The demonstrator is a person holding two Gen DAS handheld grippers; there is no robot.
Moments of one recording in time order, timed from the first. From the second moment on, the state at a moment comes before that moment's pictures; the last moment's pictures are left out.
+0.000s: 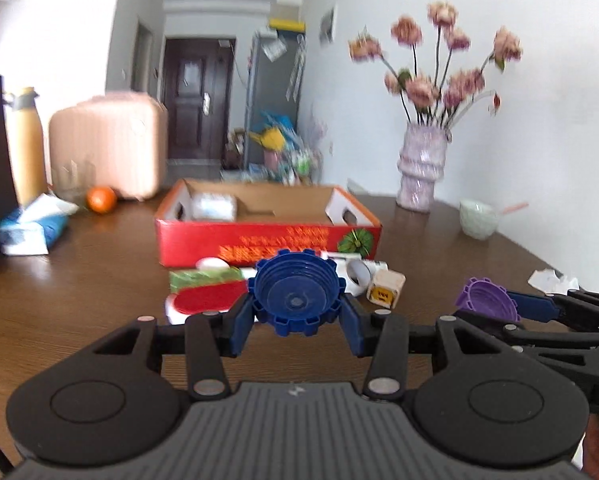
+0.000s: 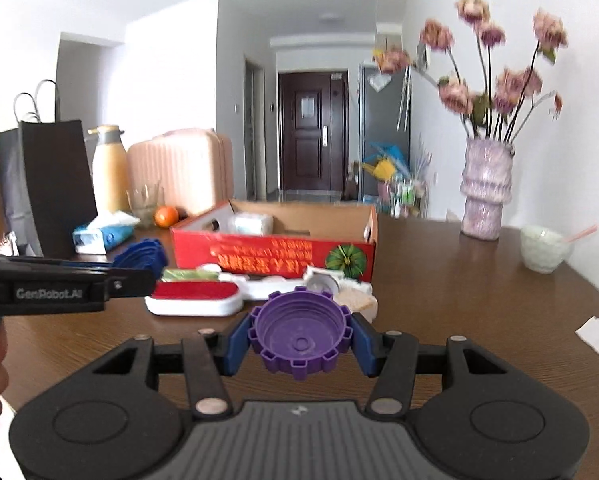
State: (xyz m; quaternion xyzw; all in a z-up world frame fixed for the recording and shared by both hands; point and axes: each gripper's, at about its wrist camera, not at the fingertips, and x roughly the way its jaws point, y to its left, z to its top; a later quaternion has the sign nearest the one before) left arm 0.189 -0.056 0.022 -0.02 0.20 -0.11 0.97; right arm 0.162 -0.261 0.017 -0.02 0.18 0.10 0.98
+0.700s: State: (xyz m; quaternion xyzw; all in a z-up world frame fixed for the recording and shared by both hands) left arm 0.080 0.001 0.046 -0.03 0.10 -0.05 0.99; right arm 0.068 -0.227 0.048 -0.03 0.07 0.11 0.99
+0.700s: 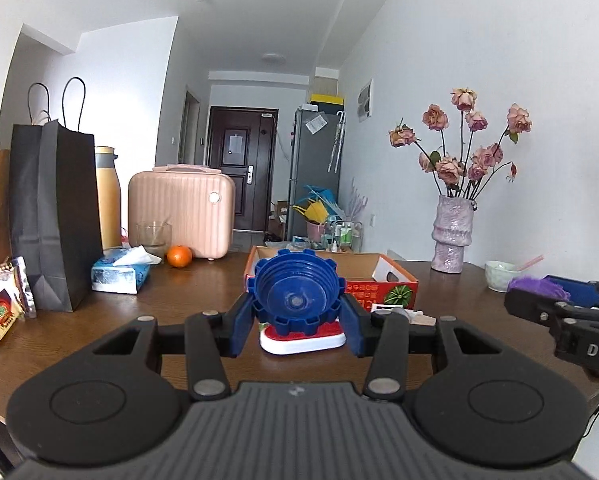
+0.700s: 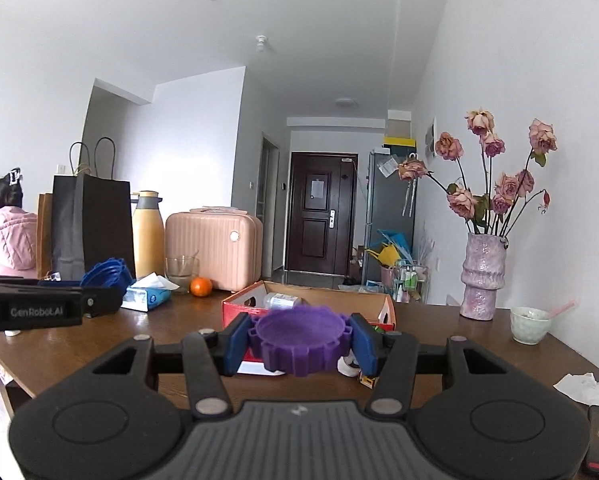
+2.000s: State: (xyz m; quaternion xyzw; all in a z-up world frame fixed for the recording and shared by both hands) left arm 0.516 -0.056 0.079 -0.03 0.23 -0.16 0.96; right arm 0.537 -0.256 0.074 0.00 0.24 0.12 0.96
